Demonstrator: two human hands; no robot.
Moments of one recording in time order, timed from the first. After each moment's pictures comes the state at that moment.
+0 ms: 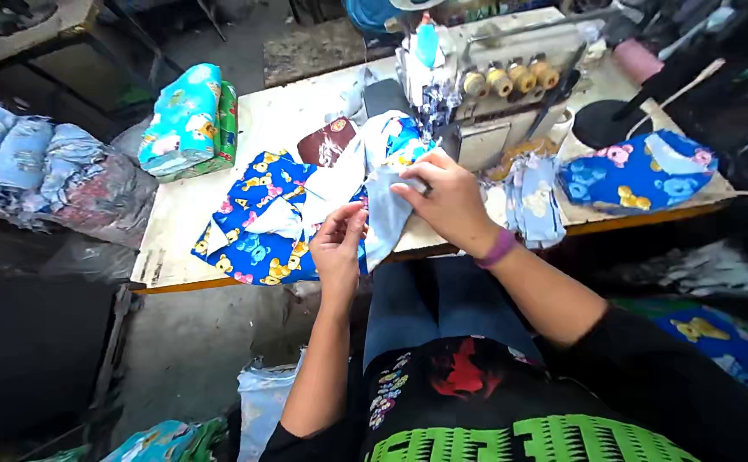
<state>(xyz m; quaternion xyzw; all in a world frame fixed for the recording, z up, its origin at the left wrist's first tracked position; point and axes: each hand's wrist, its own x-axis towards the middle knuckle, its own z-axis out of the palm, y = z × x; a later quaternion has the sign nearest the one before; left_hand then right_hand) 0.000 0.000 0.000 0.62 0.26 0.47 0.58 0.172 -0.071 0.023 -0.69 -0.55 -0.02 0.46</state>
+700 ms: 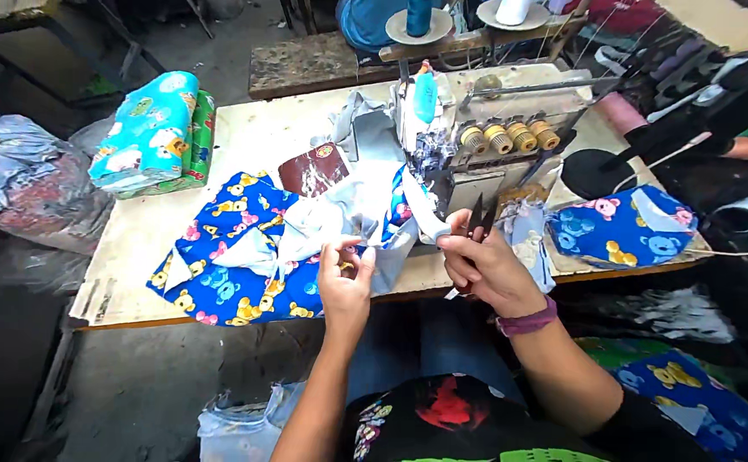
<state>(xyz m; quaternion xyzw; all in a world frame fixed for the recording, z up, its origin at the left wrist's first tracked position) 0.041 -0.004 -0.008 0.68 0.35 0.42 0.50 0.209 -0.107 0.013 -0.43 -0.22 0.48 0.73</state>
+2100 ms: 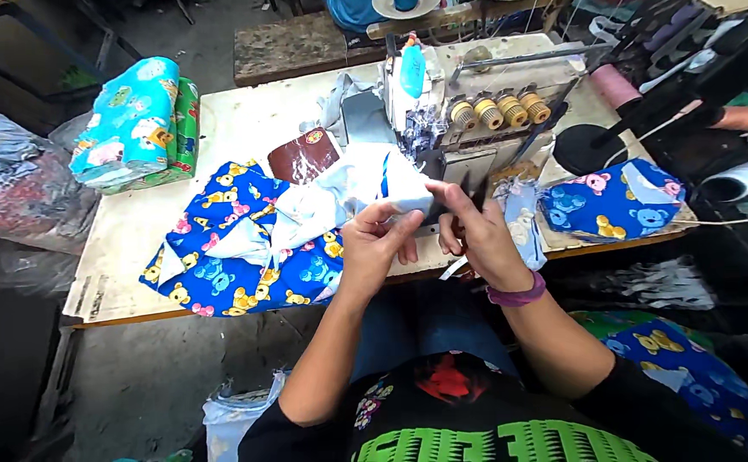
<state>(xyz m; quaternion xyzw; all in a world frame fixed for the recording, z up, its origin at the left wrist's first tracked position) 0.076 0.000 0.012 0.58 0.11 0.35 0.73 0.208 -0.103 0.012 -0.55 -0.34 0.32 0.69</state>
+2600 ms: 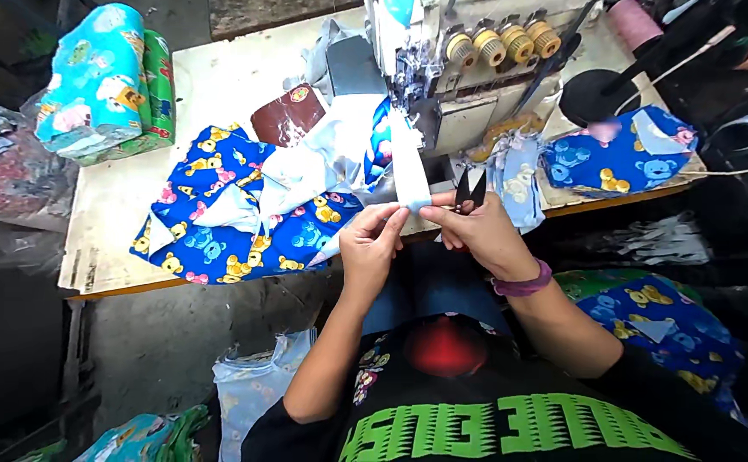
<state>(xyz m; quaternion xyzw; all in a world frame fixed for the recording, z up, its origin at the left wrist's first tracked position) 0.048 -0.044 -0.018 0.66 0.26 0.37 0.60 0.187 -0.142 -0.005 -0.60 -0.28 0.37 0.65</state>
